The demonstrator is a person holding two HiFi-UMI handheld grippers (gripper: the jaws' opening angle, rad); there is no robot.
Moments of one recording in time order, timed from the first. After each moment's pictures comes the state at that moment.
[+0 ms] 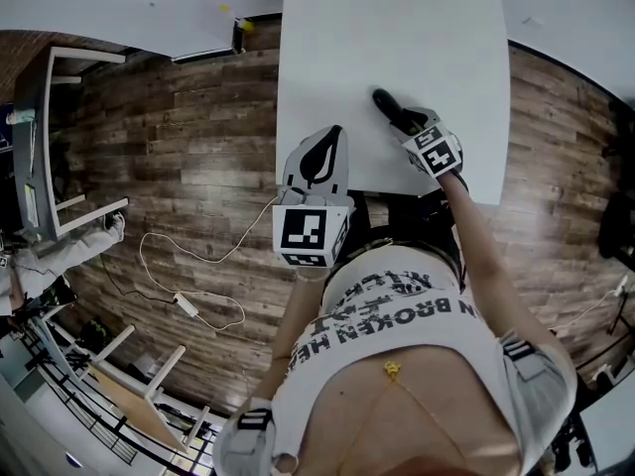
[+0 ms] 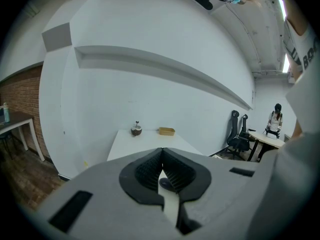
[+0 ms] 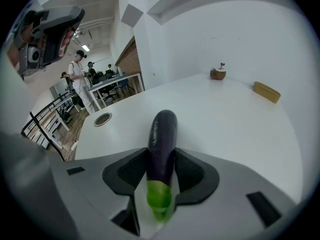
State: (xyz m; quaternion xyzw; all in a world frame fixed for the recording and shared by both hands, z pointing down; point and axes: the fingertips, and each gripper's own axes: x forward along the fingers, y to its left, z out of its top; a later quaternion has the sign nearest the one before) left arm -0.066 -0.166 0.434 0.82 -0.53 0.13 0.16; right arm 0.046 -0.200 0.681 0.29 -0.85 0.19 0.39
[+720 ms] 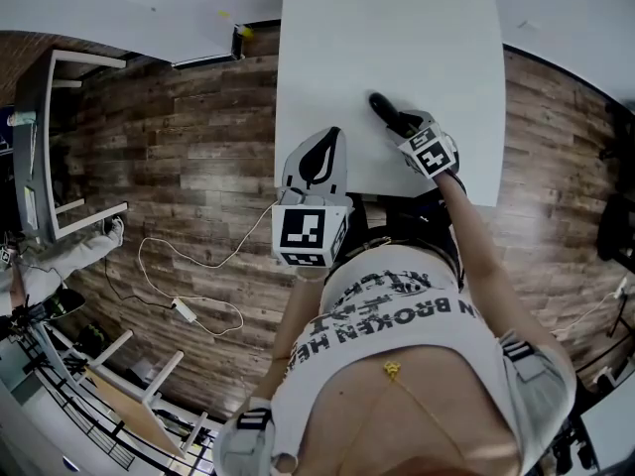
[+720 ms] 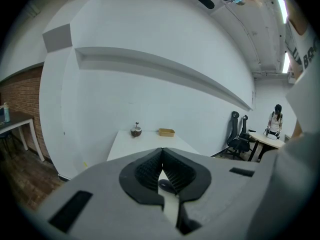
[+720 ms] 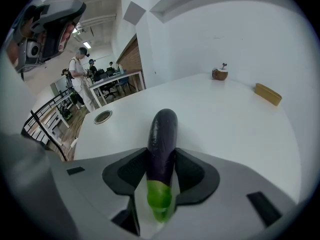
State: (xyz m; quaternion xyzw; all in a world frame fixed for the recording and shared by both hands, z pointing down) left arm -0.064 -0.161 0.428 0.82 -0.53 0.12 0.16; right arm 0.044 -0.196 0.682 0.28 -0.85 0.18 0.40
